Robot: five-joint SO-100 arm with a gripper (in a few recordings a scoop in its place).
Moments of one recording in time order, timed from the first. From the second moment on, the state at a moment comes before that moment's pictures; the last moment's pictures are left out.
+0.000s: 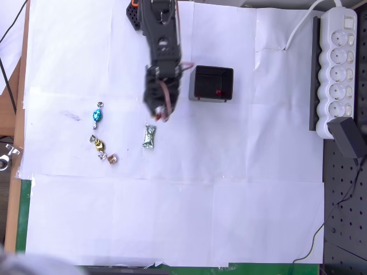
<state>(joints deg) -12.7 83.6 101.6 85.4 -61.0</state>
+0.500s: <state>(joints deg) -40.1 92.1 114.3 101.1 -47.5</state>
